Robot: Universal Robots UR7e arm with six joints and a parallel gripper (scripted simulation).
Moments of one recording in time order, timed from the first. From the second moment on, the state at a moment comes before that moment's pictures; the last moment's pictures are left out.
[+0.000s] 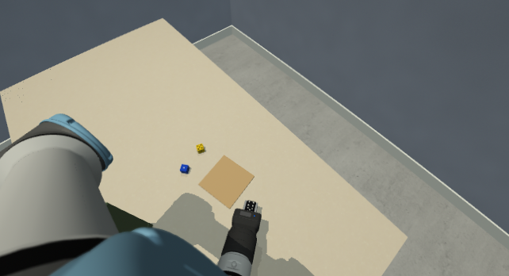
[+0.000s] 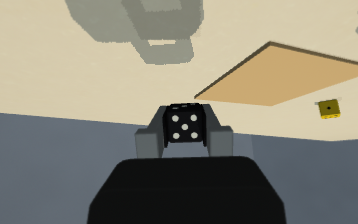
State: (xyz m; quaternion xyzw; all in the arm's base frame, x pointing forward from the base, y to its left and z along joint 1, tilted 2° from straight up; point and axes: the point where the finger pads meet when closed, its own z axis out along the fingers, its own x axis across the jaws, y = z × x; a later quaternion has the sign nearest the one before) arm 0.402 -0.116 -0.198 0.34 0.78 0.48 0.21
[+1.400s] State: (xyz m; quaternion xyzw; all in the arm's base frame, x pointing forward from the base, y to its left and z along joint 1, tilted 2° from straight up) arm 0.402 -0.115 -0.228 0.34 0.78 0.48 0.21
